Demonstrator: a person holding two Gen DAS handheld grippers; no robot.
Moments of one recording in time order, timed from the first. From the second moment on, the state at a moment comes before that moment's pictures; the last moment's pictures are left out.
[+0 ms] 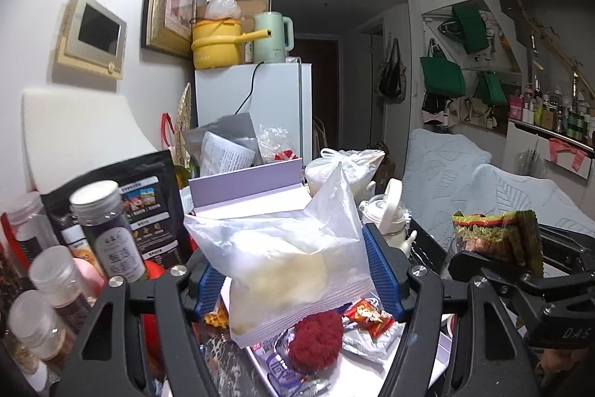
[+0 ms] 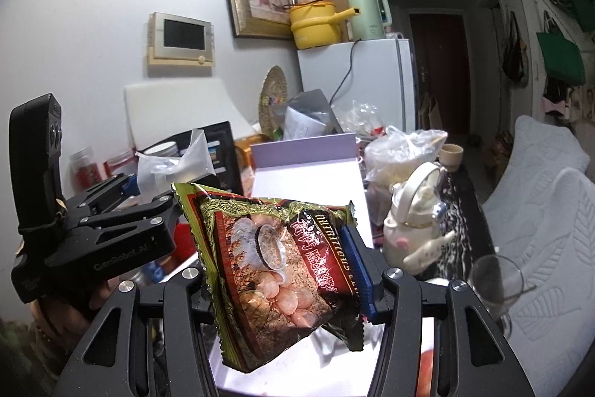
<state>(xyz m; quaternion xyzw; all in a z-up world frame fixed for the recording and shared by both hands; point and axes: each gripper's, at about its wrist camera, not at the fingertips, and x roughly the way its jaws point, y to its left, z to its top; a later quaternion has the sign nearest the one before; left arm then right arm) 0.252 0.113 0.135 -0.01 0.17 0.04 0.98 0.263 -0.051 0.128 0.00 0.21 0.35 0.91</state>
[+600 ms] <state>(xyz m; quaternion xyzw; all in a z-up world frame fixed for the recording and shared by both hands) 0.331 0.123 0.066 -0.03 0.25 0.07 0.97 0.361 -0.041 0.070 0.02 0.26 0.33 0.91</state>
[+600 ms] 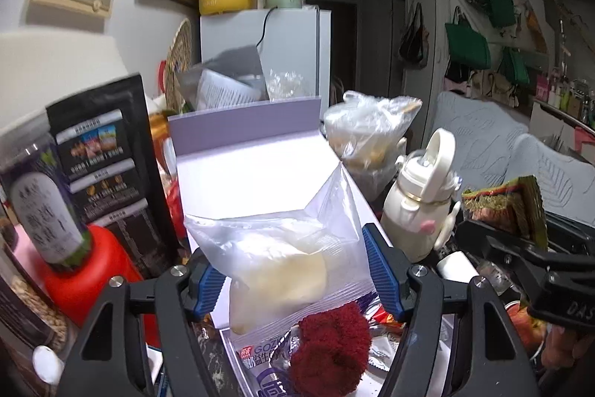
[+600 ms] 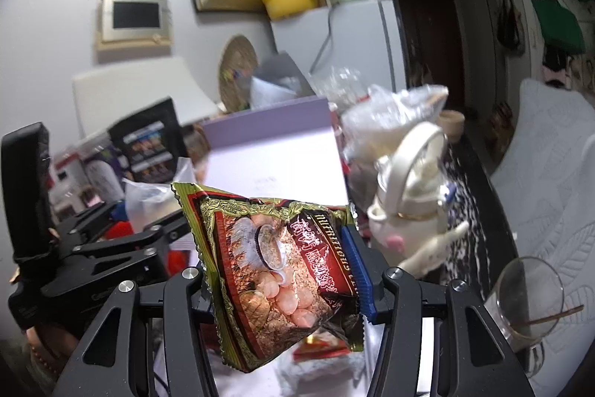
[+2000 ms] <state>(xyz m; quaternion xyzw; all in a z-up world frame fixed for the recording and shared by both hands) 0.357 0.128 -0.022 -0.05 0.40 0.04 0.92 0.408 -0.002 -0.028 -0.06 0.43 0.30 0.85</state>
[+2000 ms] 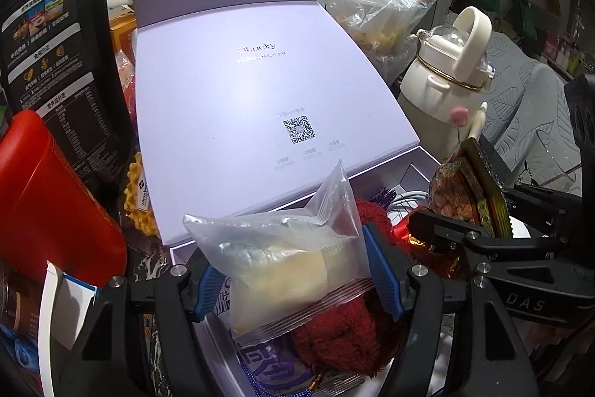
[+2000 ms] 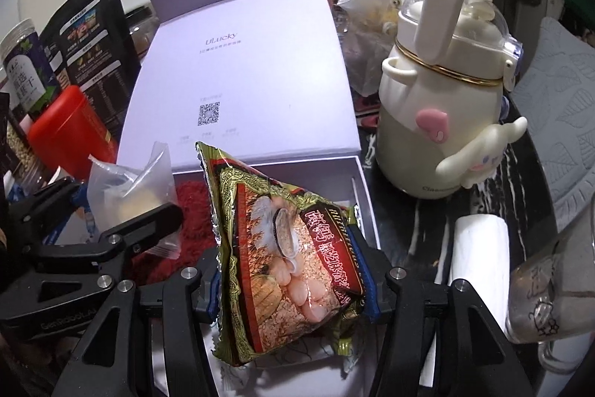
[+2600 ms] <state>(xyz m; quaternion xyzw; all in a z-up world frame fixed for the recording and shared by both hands) 0.370 0.120 -0.013 -0.02 0.41 0.02 0.91 0.388 -0.021 -0.003 -0.08 0.39 0.29 0.87</state>
